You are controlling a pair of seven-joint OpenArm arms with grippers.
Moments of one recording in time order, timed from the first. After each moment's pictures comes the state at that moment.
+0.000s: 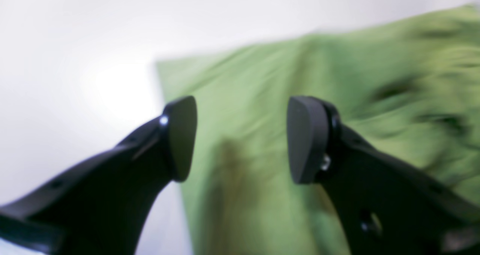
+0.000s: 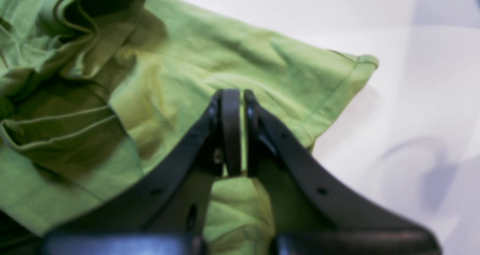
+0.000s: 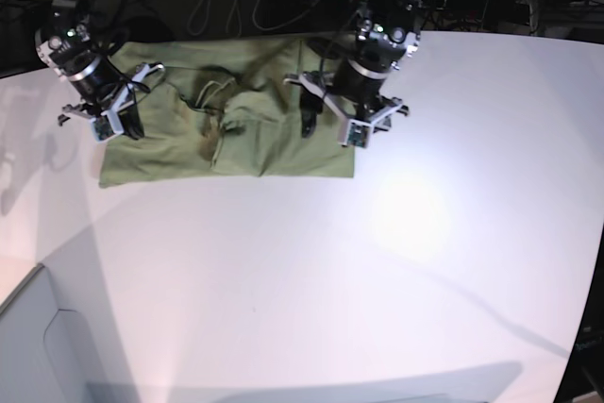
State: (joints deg) left arm 23.2 -1.0 12.4 109.8 -3.2 -4.3 34.7; right arm -24.1 11.1 21.4 103.6 6.2 39.6 -25.0
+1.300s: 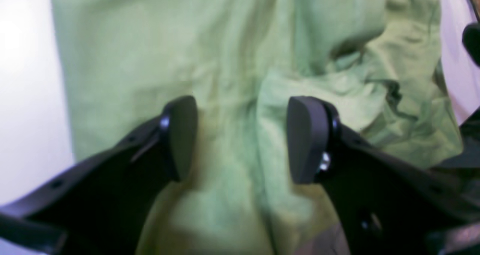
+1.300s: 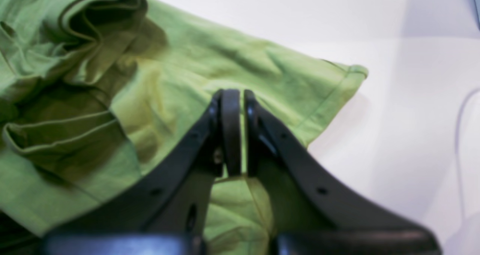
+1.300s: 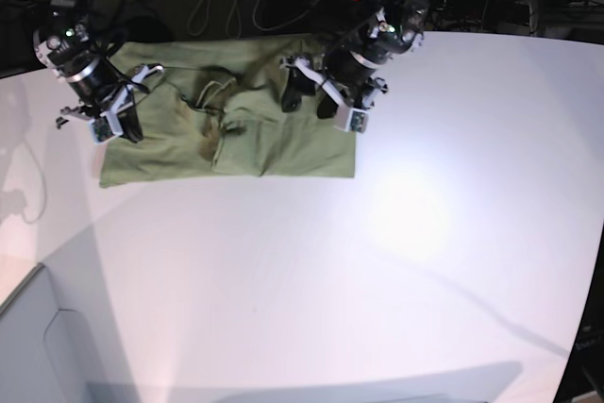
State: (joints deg) left arm 22.5 -6.0 15.4 103.4 -24.3 -4.3 34.7; right arm -24.3 11.2 21.4 105.2 6.2 39.6 -25.0
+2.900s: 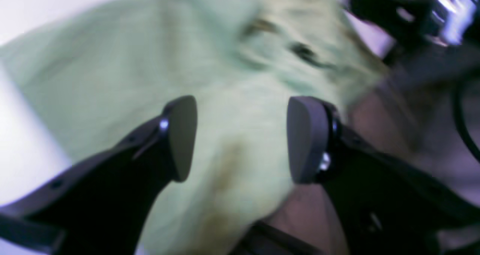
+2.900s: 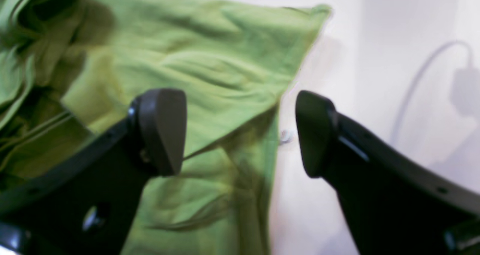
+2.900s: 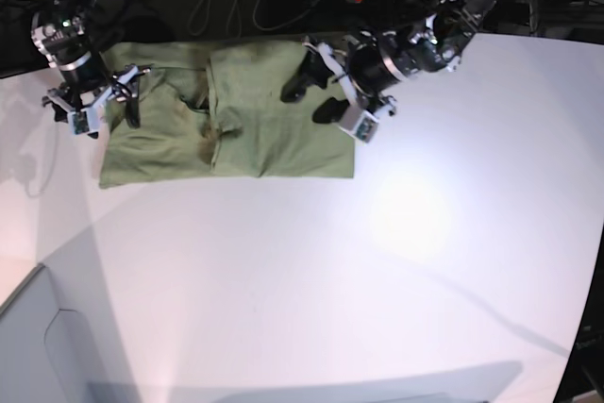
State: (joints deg) left arm 15.4 -28.5 26.2 113.7 -41.4 -4.7 34.6; right arm -22.5 2.9 32.4 104.8 6.2 39.5 -30.2
